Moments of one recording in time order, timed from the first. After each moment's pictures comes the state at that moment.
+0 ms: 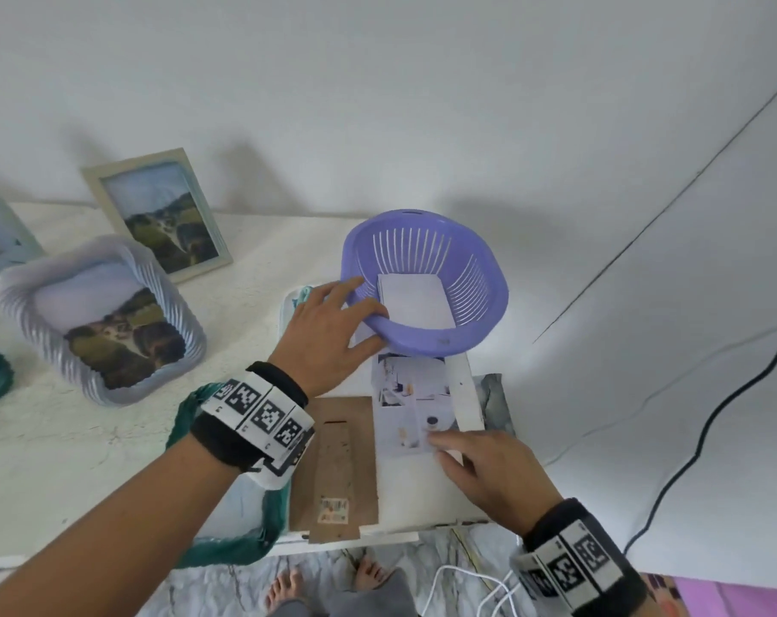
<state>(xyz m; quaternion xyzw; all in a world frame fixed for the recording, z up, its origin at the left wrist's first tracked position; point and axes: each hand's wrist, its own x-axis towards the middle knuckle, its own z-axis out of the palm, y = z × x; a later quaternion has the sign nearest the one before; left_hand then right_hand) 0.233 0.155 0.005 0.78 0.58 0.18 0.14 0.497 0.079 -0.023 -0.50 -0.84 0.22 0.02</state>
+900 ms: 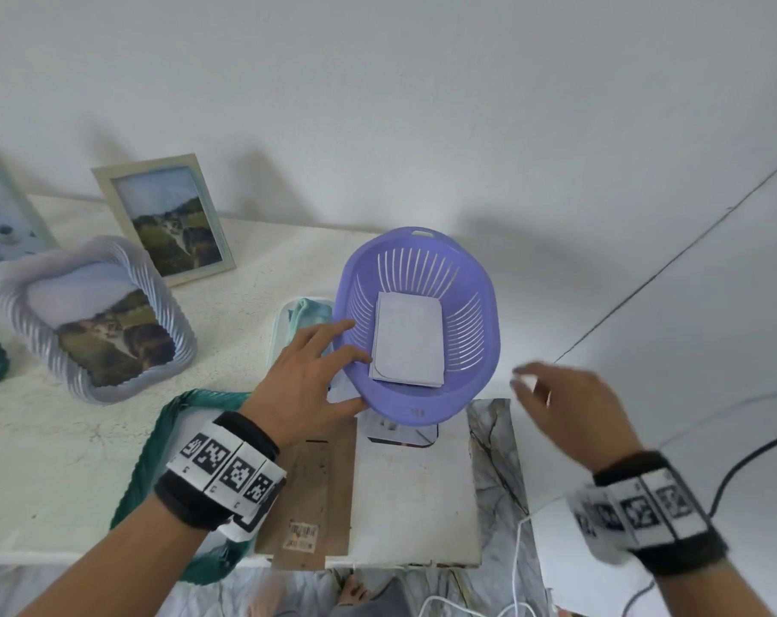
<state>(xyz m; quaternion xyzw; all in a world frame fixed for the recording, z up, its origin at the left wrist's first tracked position) 0.238 0.135 -0.027 0.77 0.58 0.22 0.14 0.560 0.176 0.032 -0.60 -0.79 0.10 0.06</state>
